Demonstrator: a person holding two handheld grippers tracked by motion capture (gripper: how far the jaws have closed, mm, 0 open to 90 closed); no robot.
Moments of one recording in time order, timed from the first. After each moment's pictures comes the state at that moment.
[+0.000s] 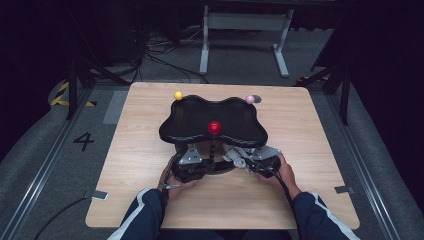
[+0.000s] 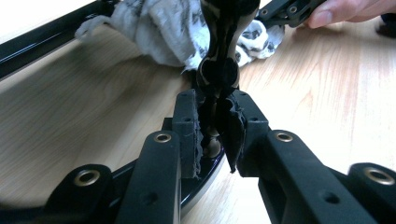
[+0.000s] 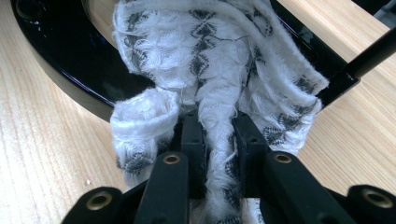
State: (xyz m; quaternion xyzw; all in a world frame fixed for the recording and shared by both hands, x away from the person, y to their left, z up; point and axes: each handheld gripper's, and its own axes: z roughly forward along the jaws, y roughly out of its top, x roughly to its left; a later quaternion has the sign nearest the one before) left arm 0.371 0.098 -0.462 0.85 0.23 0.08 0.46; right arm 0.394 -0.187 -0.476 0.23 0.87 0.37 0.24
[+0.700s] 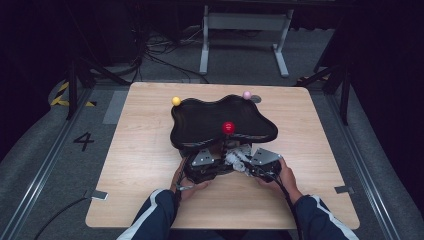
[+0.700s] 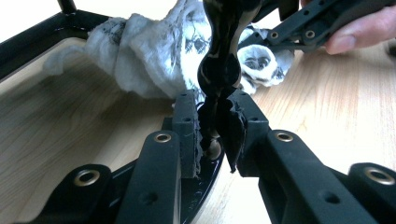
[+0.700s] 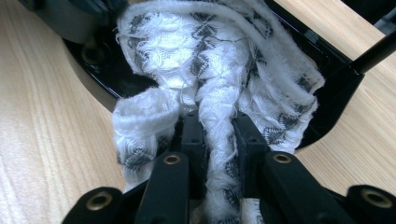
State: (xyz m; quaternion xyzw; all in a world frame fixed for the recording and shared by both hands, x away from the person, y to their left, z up) left arm 0.372 0.067 -0.466 0.85 0.23 0.10 0.47; right arm 0.378 -0.184 -0.470 0.21 0.87 0.37 0.25
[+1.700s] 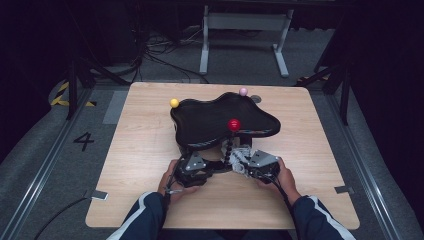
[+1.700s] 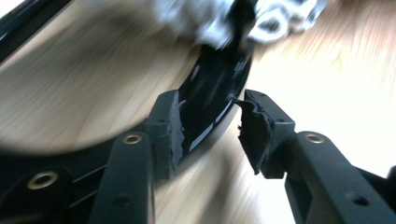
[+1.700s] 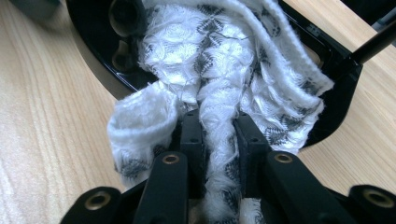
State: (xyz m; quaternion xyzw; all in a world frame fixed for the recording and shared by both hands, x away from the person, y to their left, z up) left arm 0.362 0.111 -0.471 0.87 0.25 0.13 0.40; right arm 0.376 -0.180 -0.473 0.21 0.87 0.36 0.26
